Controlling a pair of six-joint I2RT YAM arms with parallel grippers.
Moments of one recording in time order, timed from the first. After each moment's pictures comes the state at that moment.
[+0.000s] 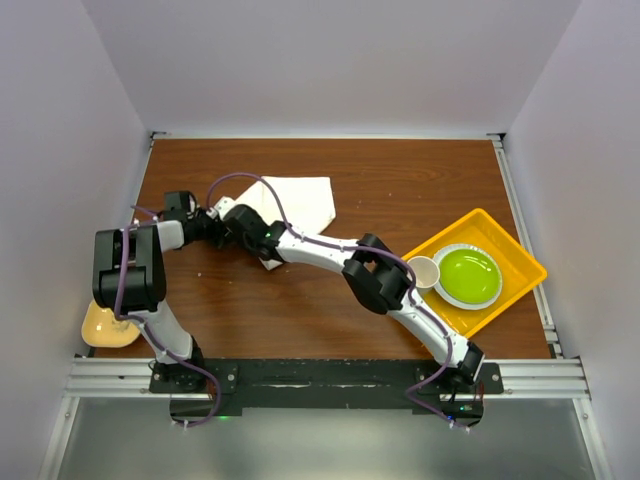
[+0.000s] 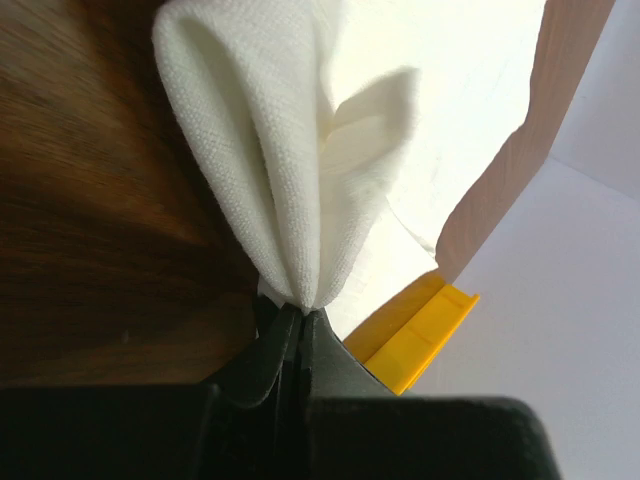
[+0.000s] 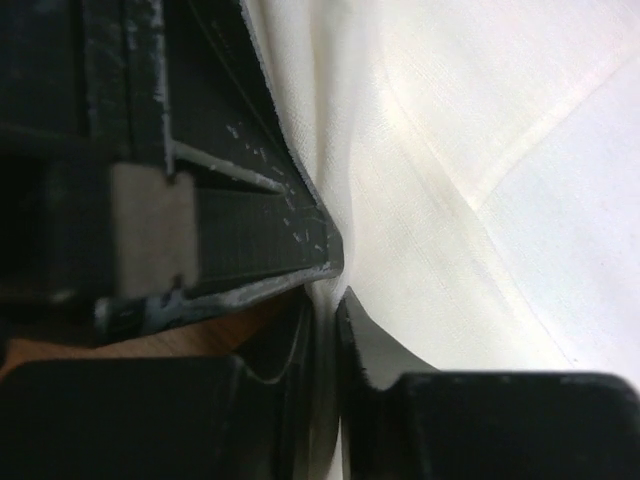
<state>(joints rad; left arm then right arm) 0.14 1.78 0.86 -0.04 0.60 -1.02 1.03 2.51 2.09 -0.34 0.33 -0.05</state>
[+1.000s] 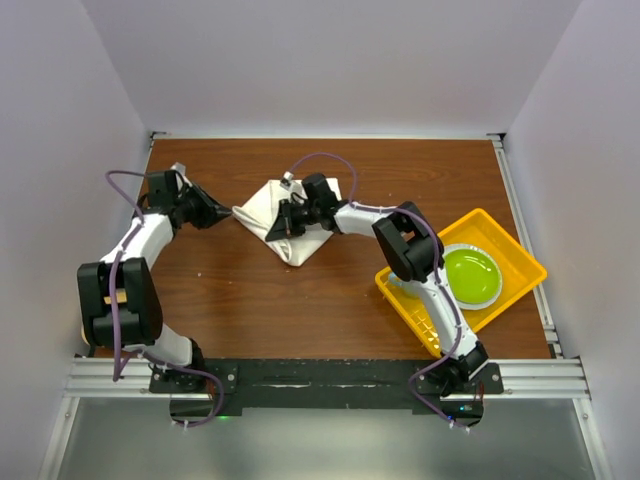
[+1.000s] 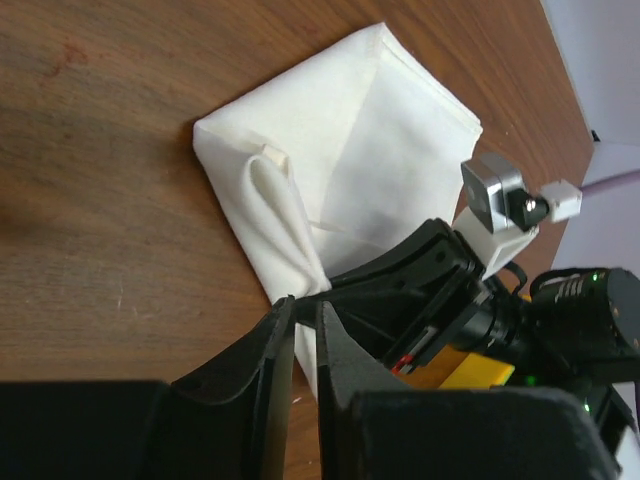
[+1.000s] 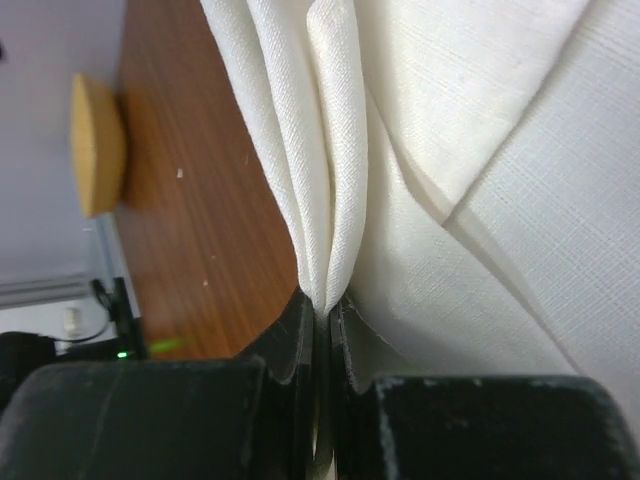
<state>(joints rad) 0.13 1.53 0.99 -0.25 0.43 -0.71 0.68 2.43 1.72 0.07 -0.68 0.59</state>
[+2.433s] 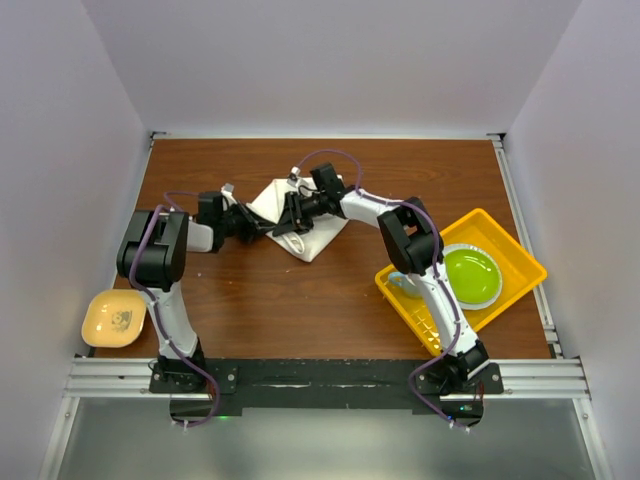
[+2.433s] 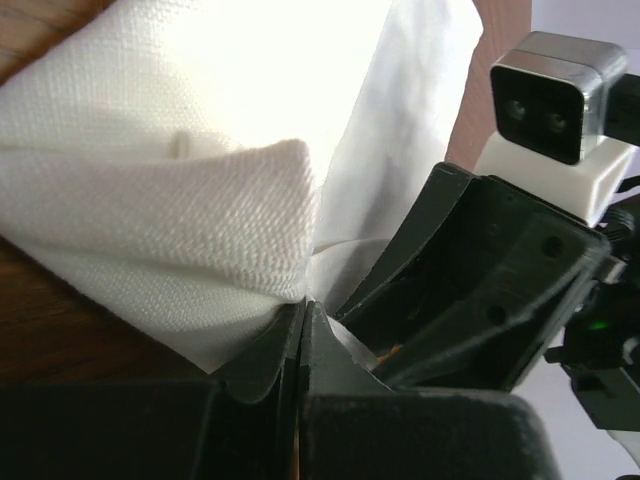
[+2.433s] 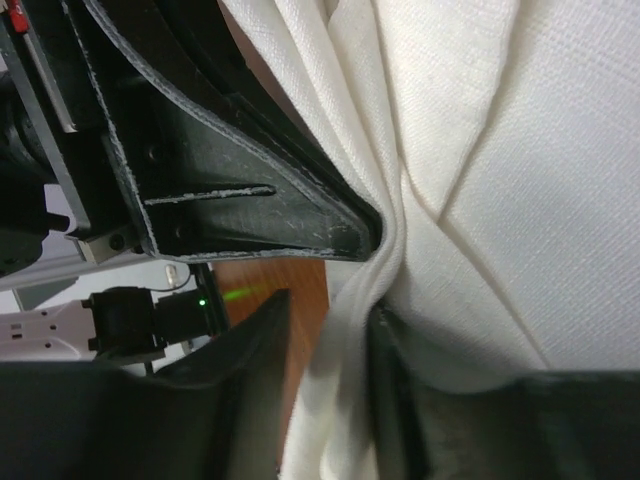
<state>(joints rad) -0.06 1.97 0.83 0.48 0.62 -0.97 0.58 2.52 1.88 -0.14 -0.91 0.67</state>
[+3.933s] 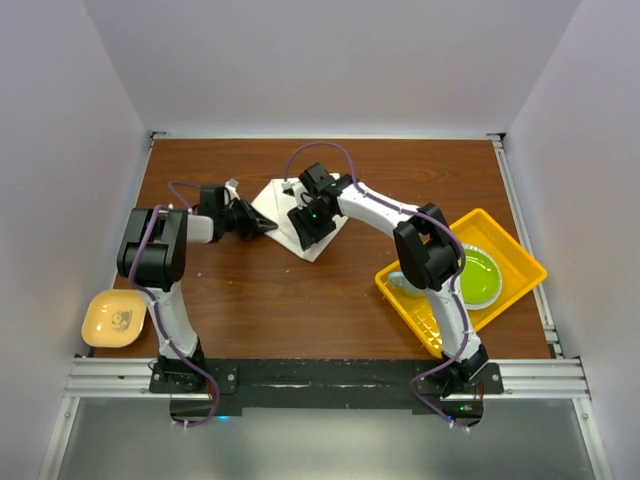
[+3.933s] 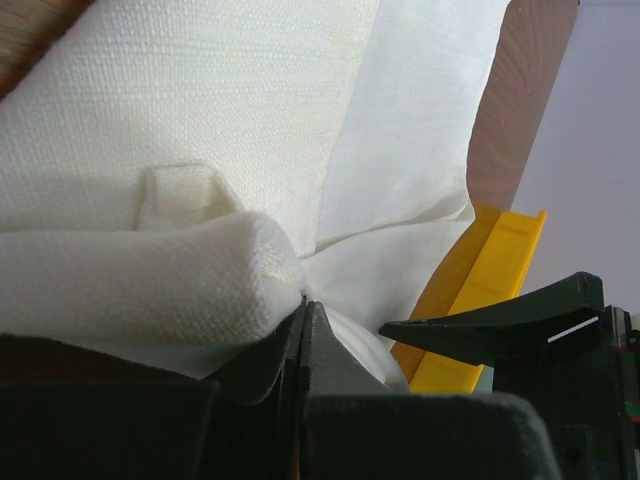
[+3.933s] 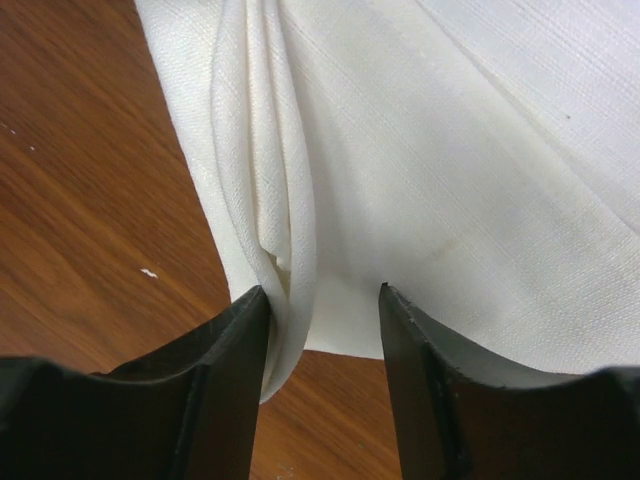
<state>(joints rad) -0.06 1.97 0.94 0.25 0.63 -0.85 0.68 2.26 1.84 -0.74 -0.23 0.04</state>
